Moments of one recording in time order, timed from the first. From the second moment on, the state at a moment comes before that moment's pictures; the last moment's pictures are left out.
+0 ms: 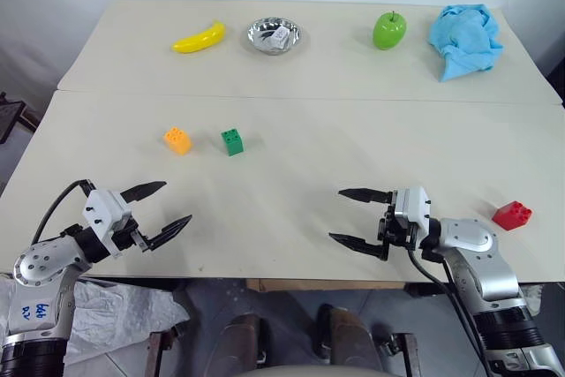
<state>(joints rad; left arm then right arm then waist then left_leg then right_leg) 0.04 0.67 0.31 0.01 -0.40 -0.09 -0.92 -0.15 -0.56 0.03 -0.05 0.42 -0.04 1.15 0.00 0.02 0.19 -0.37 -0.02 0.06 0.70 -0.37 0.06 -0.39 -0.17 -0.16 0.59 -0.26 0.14</state>
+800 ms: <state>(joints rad) -0.35 0.47 -0.04 0.06 -0.43 0.04 -1.14 0.43 -0.37 -0.72 -0.44 0.56 0.07 0.55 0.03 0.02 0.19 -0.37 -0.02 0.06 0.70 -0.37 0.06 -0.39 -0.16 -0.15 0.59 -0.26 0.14</state>
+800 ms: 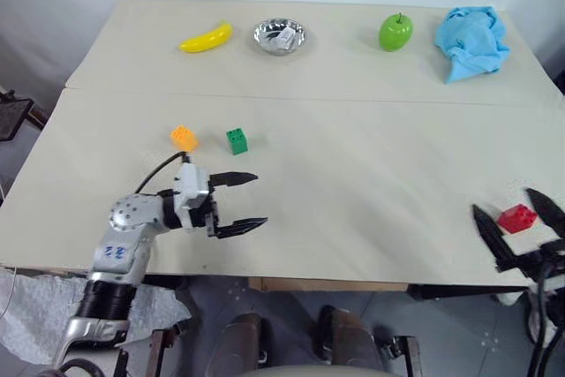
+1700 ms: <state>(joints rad) -0.34 0.43 -0.11 0.09 -0.37 -0.01 -1.12 0.03 -0.61 -0.76 -0.38 0.69 1.08 -0.05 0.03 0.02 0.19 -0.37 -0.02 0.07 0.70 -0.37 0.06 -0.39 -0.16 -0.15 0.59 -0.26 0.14</state>
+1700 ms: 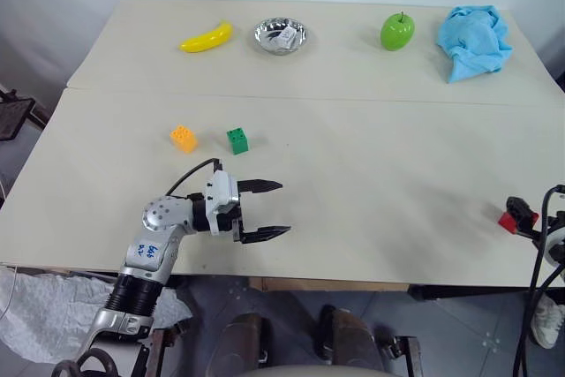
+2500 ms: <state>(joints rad) -0.28 0.48 -0.05 0.09 -0.38 -0.04 -1.12 -0.17 -0.84 -0.33 -0.35 0.66 0.99 0.48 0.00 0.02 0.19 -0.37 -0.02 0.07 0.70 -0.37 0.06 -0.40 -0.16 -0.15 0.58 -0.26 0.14</state>
